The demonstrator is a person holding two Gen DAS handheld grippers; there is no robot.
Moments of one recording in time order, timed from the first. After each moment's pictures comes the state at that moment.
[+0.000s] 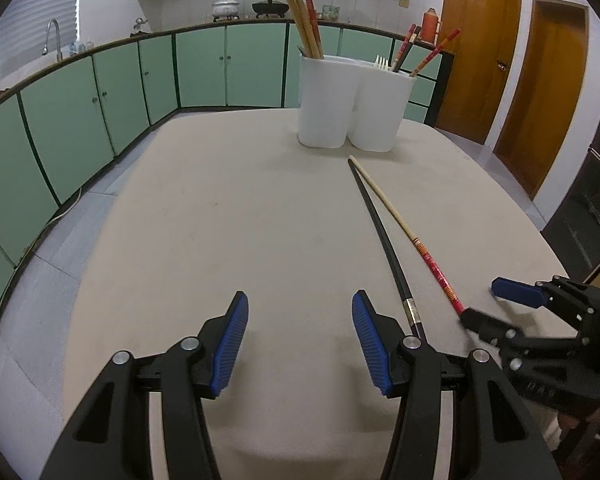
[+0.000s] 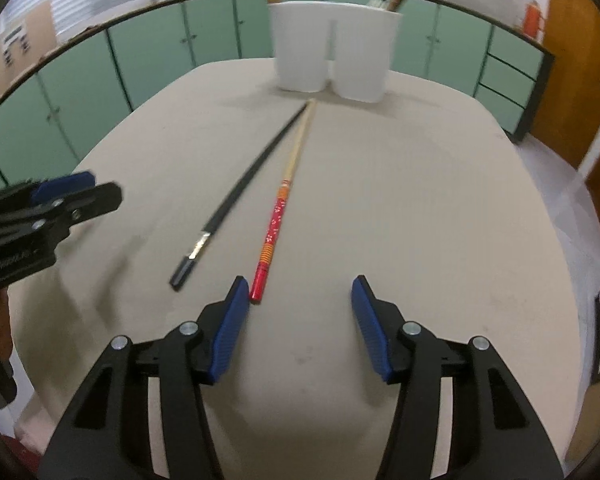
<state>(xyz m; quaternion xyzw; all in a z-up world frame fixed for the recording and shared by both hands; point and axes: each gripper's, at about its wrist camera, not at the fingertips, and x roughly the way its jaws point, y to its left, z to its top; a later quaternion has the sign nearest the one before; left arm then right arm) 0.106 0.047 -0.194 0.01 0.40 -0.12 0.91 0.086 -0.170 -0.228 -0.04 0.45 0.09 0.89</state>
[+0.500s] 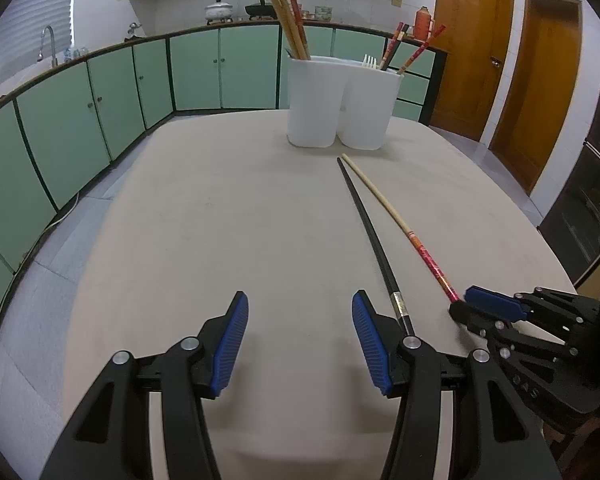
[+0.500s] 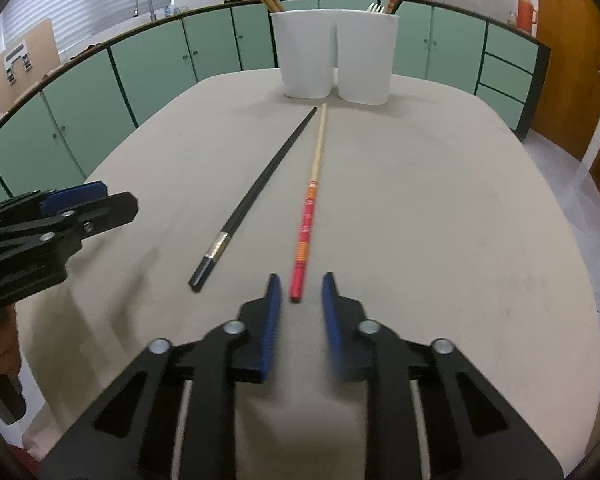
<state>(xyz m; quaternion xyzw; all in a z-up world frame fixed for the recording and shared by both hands) 0.099 0.041 -0.192 0.02 0.40 -0.13 0.91 0.078 -0.166 -0.234 -0.02 0.43 0.10 0.90</state>
